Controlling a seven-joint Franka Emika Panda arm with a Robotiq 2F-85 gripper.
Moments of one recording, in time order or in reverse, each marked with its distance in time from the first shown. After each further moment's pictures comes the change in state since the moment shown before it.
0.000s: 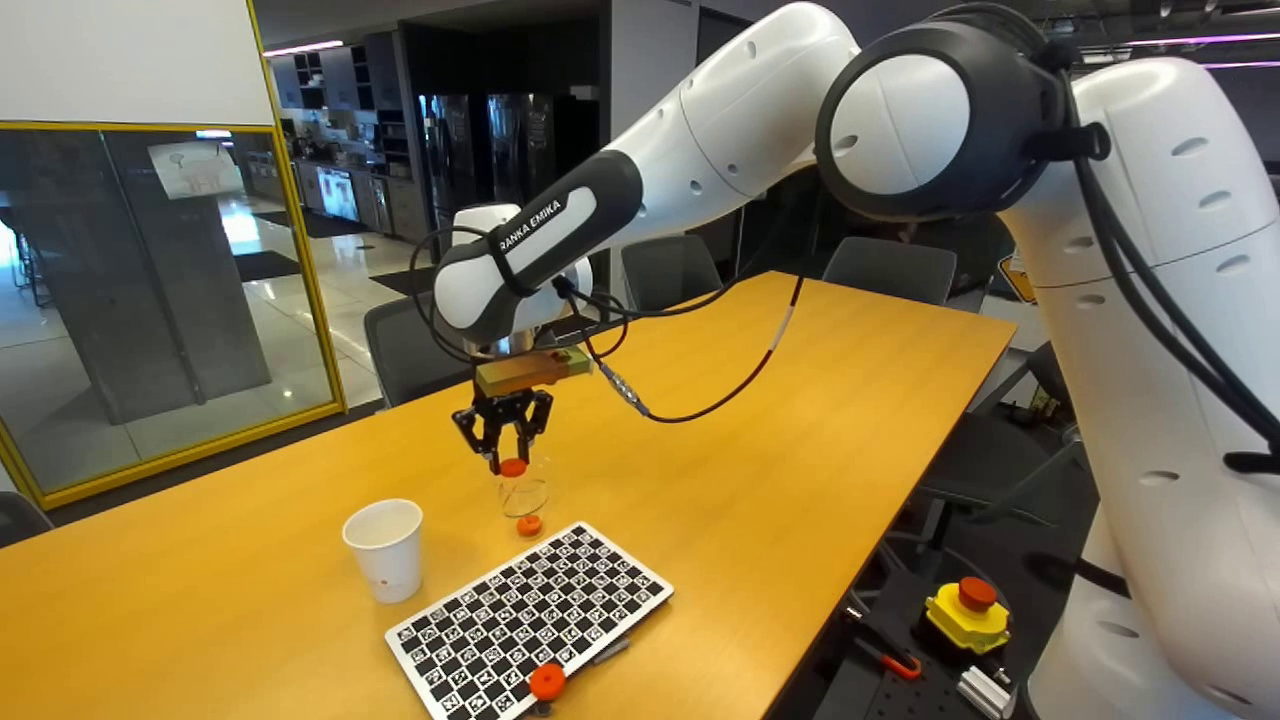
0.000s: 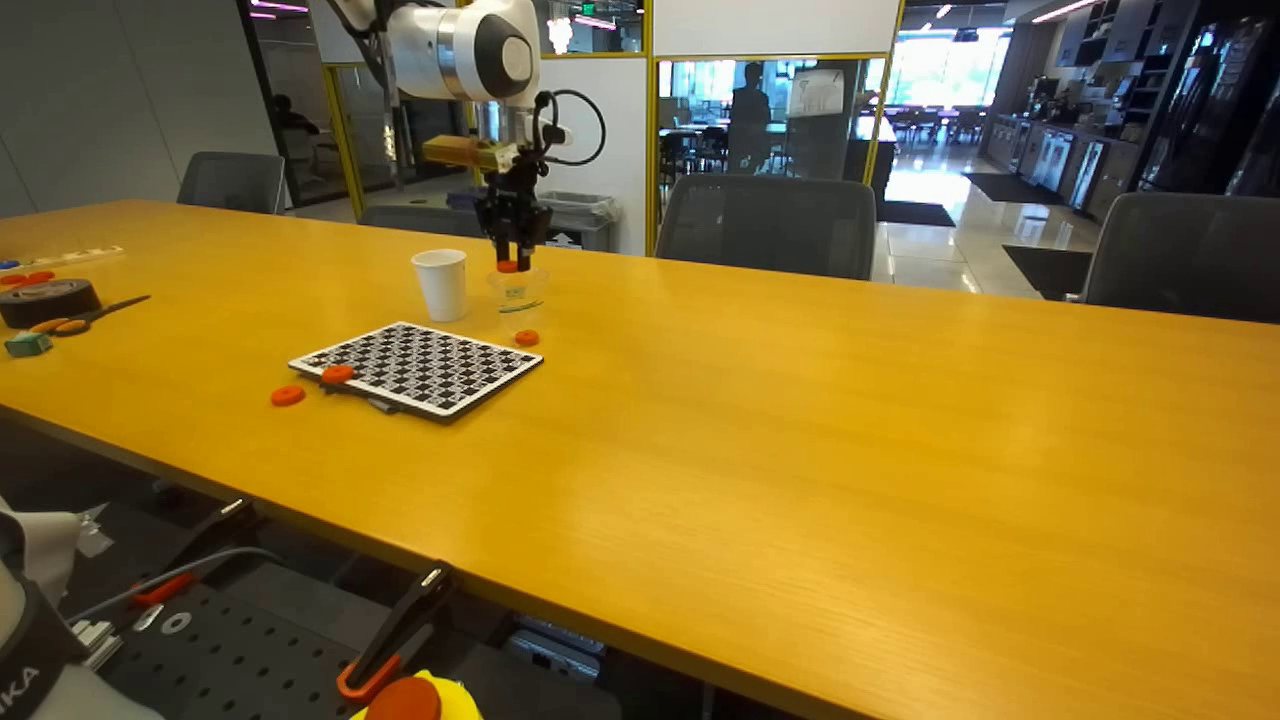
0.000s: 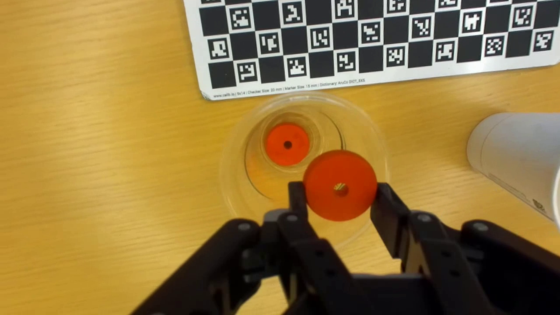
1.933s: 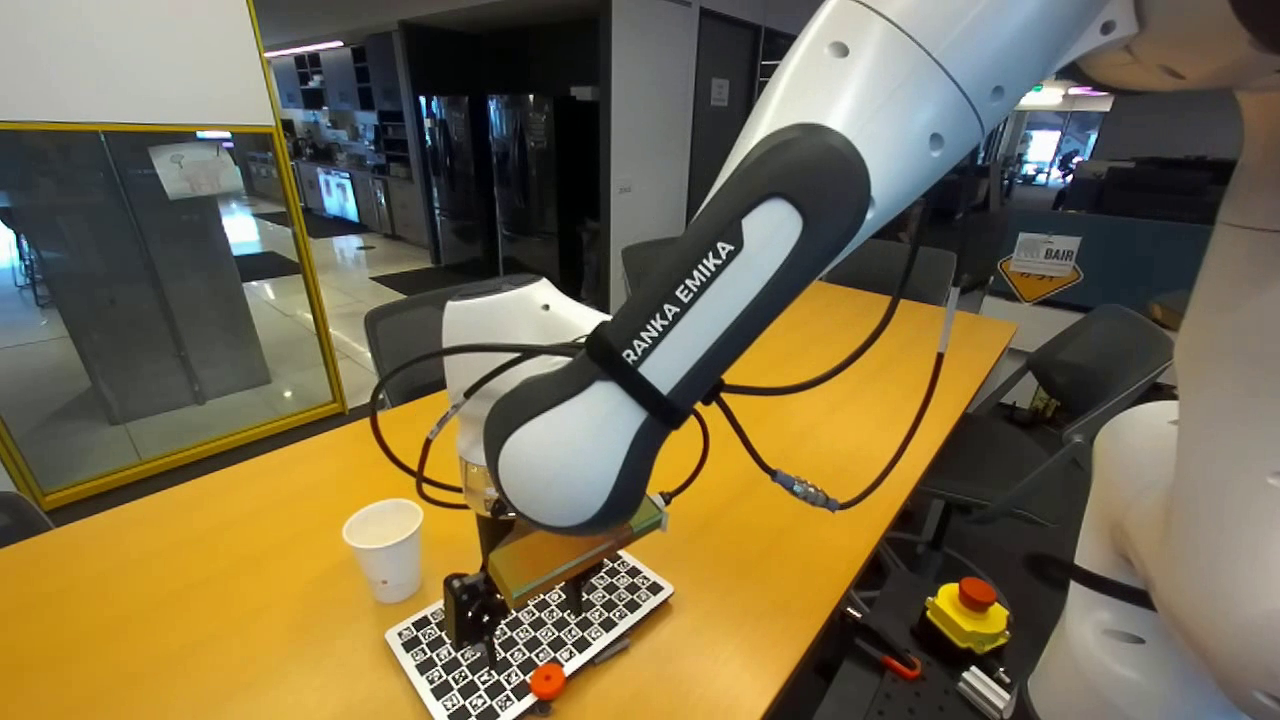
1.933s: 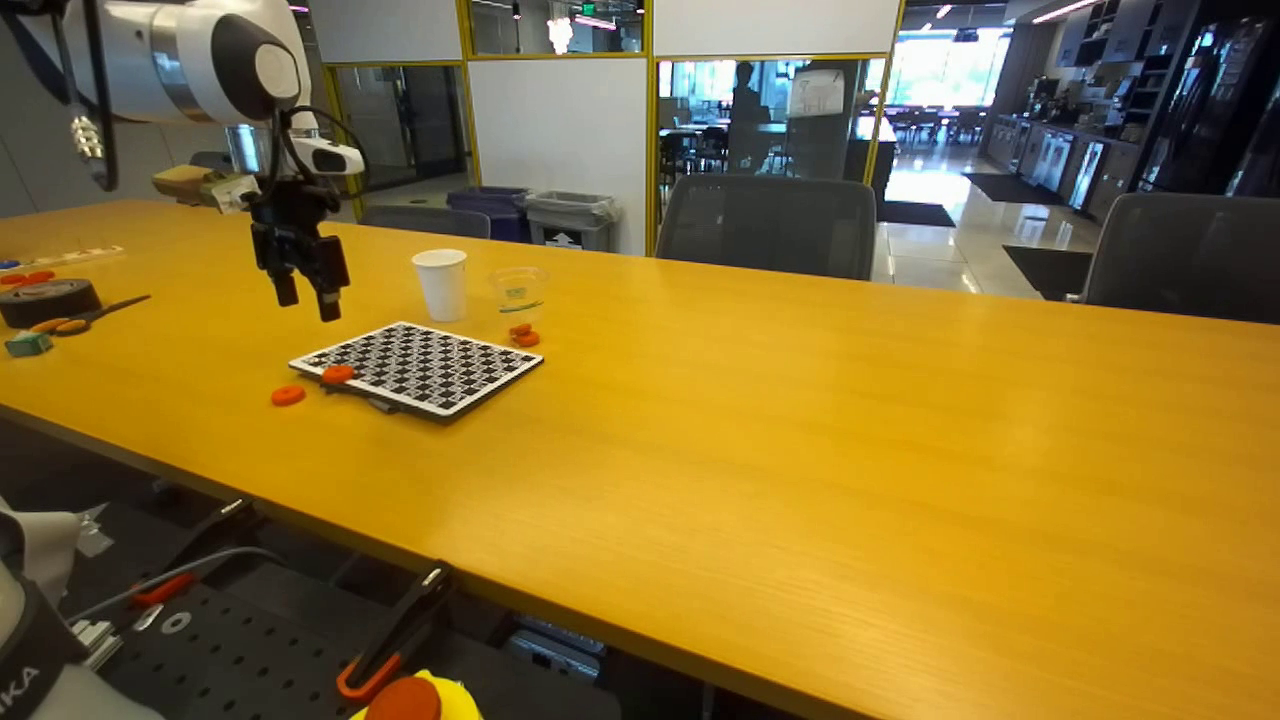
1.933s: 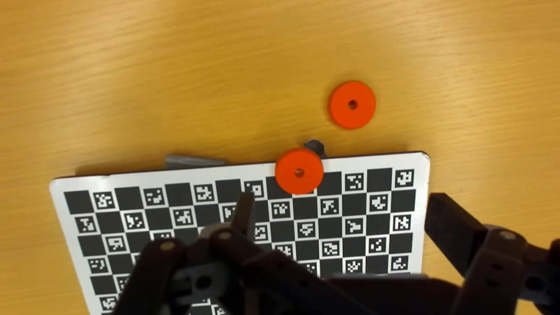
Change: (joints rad) arm 0.190 -0.439 0.179 -0.735 0.011 0.296 0.330
